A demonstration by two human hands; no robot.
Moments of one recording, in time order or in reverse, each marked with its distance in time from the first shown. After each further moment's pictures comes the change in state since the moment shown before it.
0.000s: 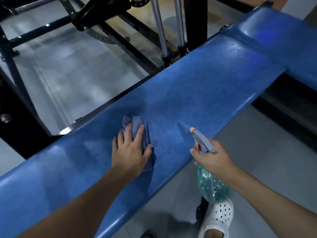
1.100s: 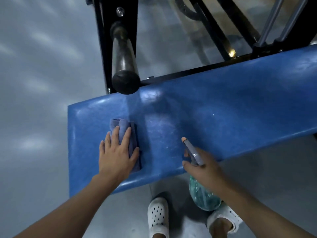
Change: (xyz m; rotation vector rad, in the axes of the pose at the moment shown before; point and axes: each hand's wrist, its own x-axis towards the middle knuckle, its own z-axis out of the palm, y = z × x) left_hand -0.212 -0.192 0.008 -0.082 -0.030 -0.478; right_hand -0.100 -0.026 0.188 -0.332 -0.406 -0.151
